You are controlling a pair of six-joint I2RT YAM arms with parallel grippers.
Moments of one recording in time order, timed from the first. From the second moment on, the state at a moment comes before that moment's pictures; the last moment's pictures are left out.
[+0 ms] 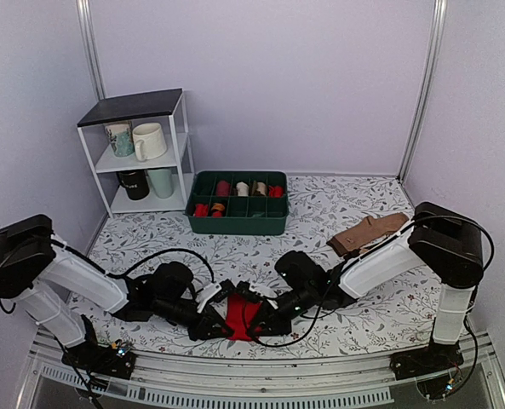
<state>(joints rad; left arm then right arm) -1.01 1.58 0.38 0.47 0.49 -0.32 1.08 1.93 0.85 0.30 -0.64 0.08</state>
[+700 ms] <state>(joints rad) -1.17 1.12 0.24 0.39 0.21 -0.05 1.01 2.09 1.18 -0.26 -0.88 0.26</state>
